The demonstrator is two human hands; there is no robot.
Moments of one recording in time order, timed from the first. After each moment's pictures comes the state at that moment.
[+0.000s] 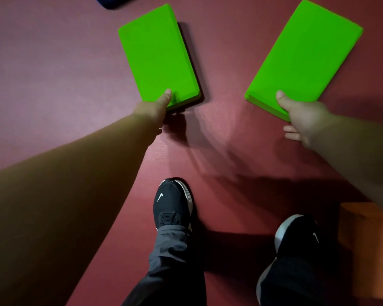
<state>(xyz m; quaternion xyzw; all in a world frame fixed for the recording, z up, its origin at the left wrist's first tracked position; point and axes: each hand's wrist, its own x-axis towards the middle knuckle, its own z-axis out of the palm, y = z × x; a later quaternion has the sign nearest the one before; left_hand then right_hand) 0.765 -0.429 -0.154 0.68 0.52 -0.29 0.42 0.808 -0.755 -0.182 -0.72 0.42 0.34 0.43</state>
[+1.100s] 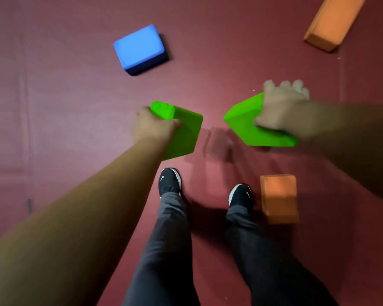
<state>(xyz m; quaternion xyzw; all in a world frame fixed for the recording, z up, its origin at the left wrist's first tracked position) 0.740 -0.512 0.200 0.82 0.41 -0.17 0.35 0.824 -0.784 0.240 -0.95 0.02 0.30 -0.04</state>
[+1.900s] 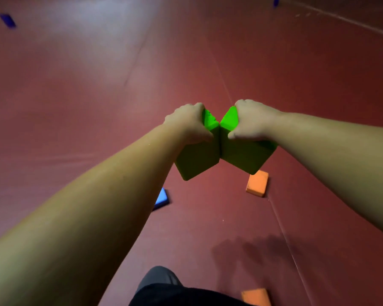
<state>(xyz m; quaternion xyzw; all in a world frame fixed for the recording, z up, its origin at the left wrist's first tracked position) 0.842 -0.643 0.808 0.99 -0.05 -0.02 0.13 0.840 -0.834 0.830 -0.99 -0.10 0.05 0.06</state>
